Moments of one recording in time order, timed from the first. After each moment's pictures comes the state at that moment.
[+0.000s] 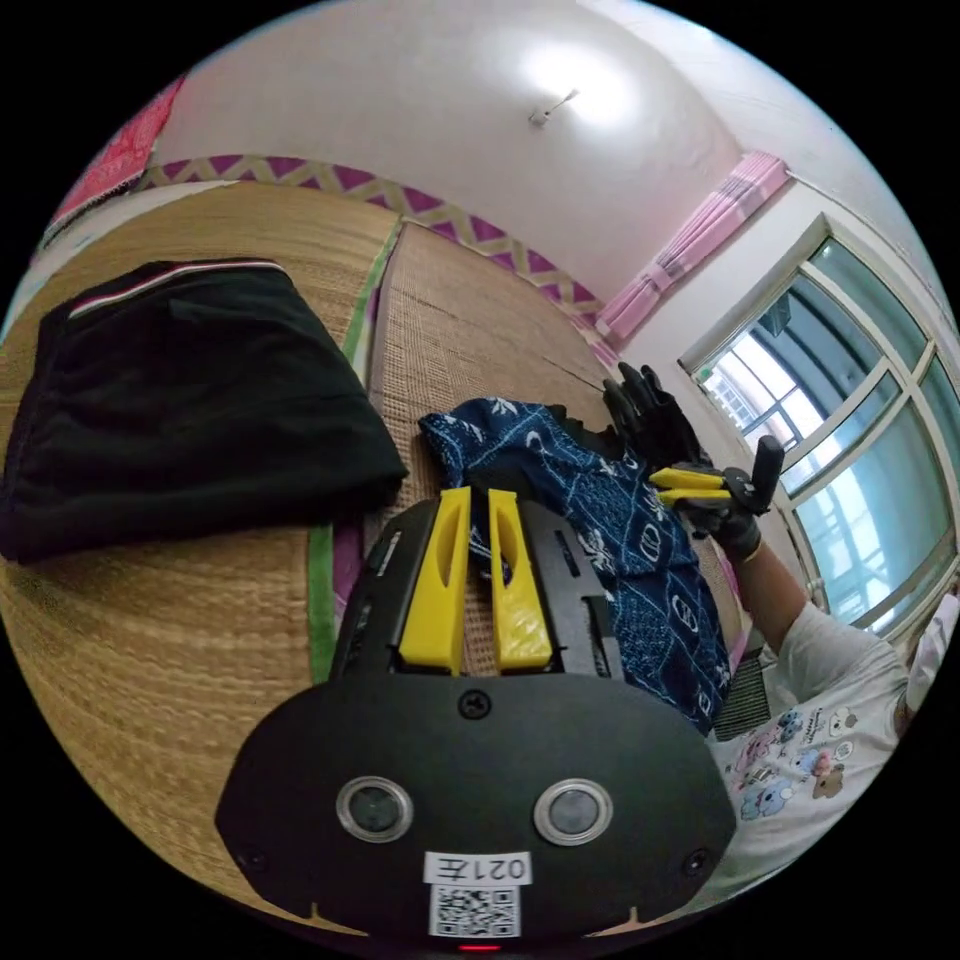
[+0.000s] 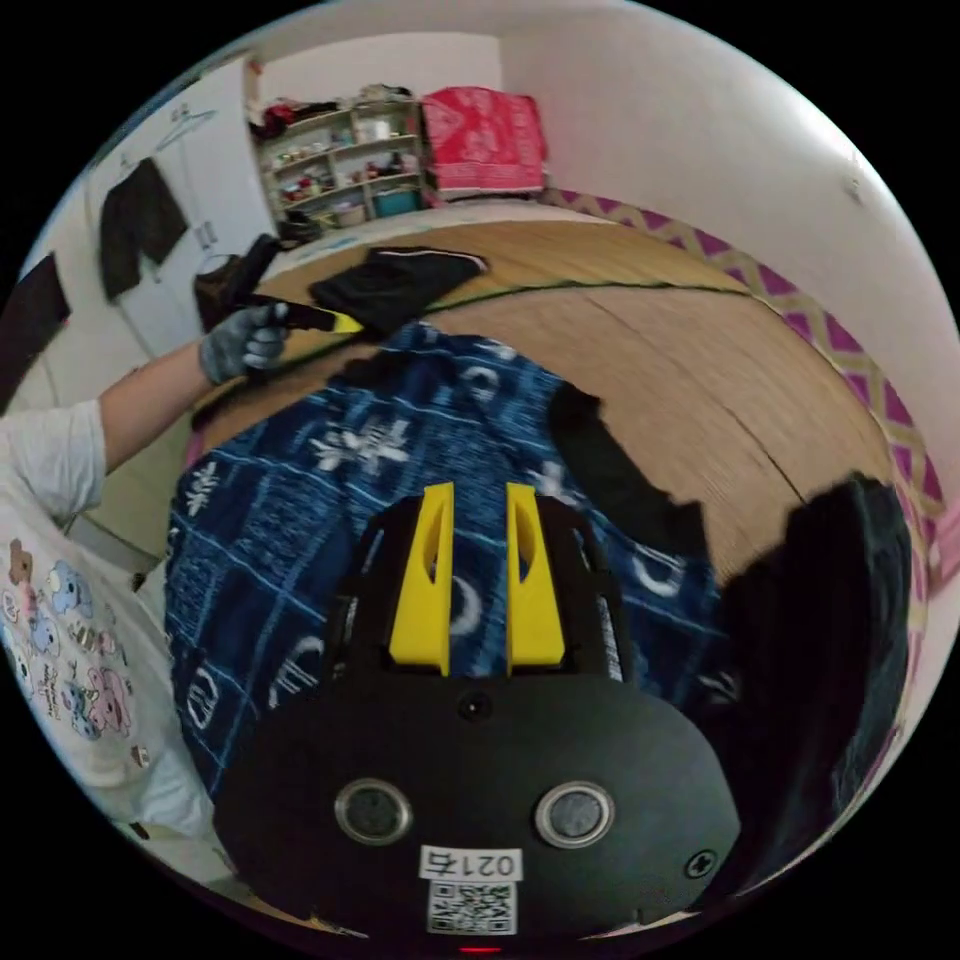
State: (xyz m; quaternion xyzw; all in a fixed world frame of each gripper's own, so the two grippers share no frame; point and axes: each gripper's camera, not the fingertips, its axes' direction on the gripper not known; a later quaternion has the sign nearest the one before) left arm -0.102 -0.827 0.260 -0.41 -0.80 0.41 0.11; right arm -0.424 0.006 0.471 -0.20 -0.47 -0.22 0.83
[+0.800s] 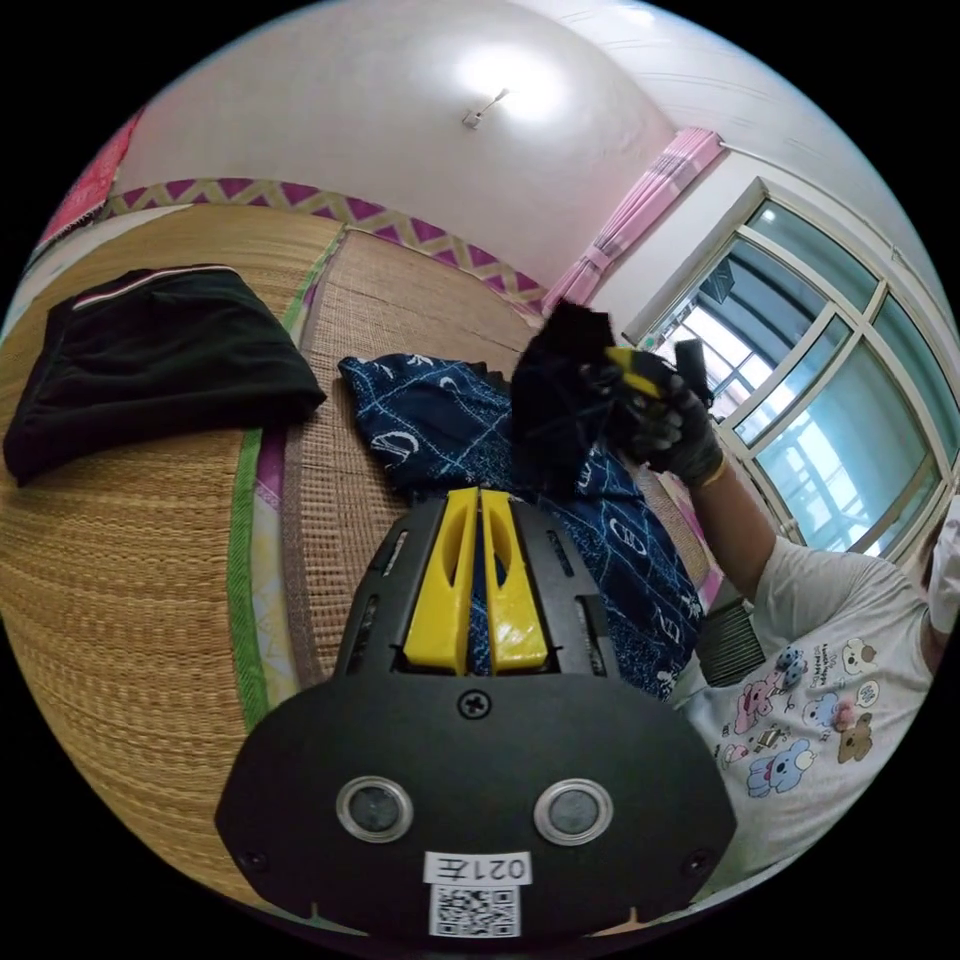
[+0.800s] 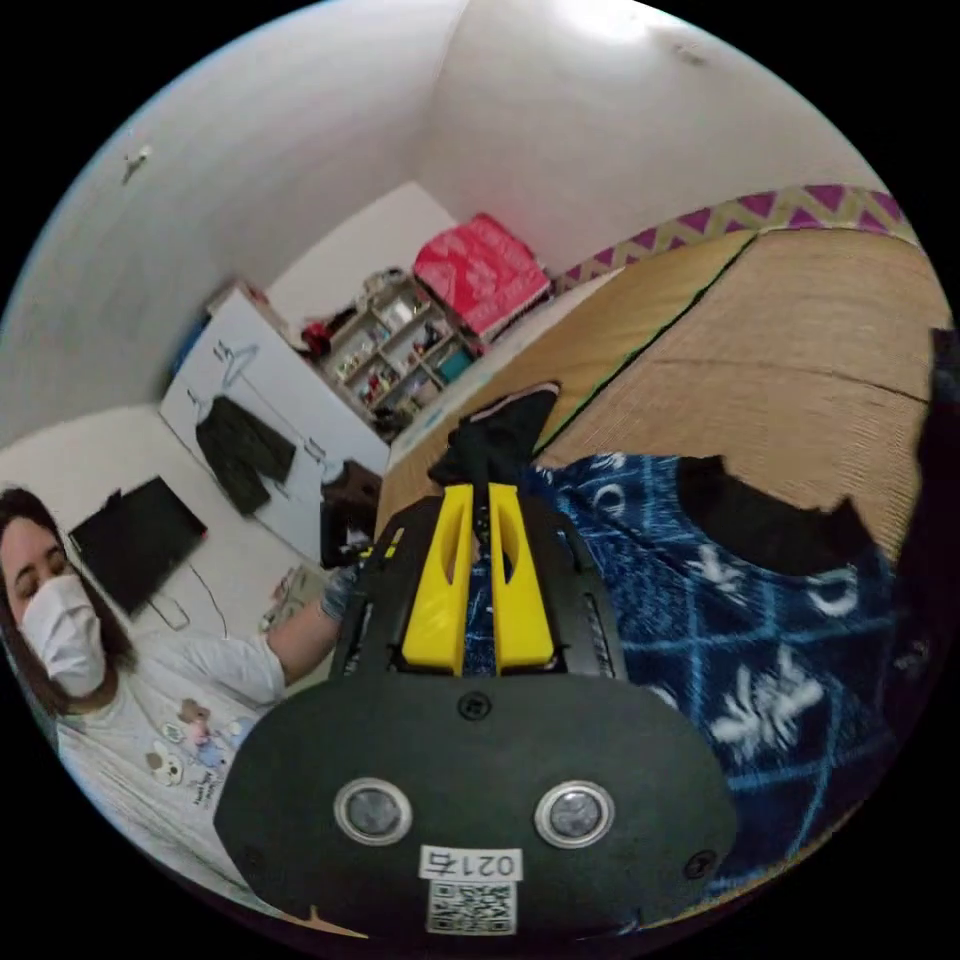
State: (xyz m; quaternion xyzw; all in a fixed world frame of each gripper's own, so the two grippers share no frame) left arm -0.050 -0.762 0.164 -0.47 -0.78 0.40 0.11; right arm -0.281 -0.099 0.472 -0.17 -0.64 0.11 0.74
